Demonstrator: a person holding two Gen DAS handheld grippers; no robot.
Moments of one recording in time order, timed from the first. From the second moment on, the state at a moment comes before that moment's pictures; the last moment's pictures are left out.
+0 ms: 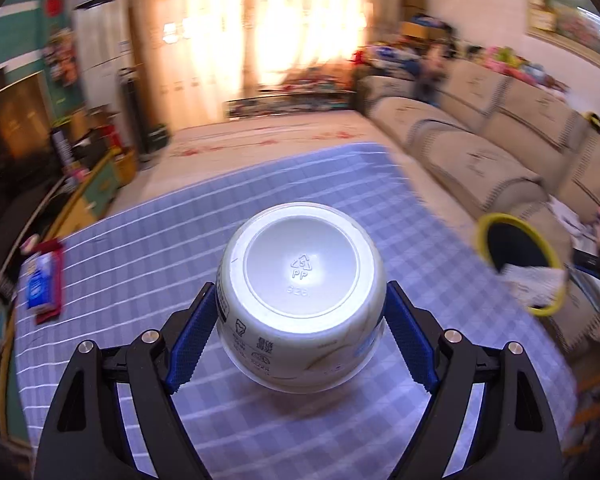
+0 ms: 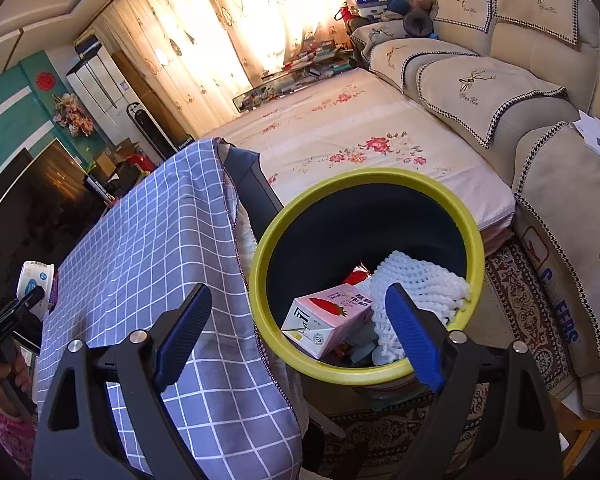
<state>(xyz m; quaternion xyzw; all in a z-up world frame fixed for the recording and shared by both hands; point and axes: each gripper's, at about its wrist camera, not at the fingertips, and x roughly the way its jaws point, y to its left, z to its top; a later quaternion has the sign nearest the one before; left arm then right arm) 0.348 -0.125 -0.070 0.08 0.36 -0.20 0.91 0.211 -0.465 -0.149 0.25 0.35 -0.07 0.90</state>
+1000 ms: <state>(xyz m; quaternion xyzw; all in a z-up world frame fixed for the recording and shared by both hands) 0.353 -0.527 -0.155 0.21 0.45 -0.40 0.77 0.093 -0.547 -0.141 0.30 0.31 -0.15 0.89</state>
